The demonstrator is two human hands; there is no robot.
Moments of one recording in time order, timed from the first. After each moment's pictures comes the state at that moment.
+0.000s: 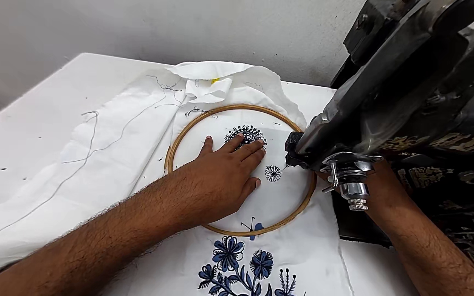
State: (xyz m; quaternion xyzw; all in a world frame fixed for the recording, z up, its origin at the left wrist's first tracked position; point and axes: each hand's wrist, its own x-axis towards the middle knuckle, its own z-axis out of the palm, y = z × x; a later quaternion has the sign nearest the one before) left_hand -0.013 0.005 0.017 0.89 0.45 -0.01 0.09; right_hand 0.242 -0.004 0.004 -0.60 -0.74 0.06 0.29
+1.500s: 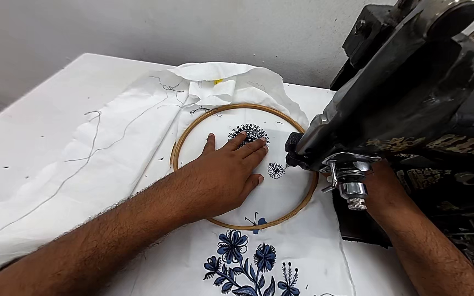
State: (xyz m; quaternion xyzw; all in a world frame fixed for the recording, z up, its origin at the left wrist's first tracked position) left_hand -0.011 0.009 0.014 0.89 0.45 0.01 0.10; right_hand 0.241 -0.005 0.007 -0.61 -0.72 0.09 0.33
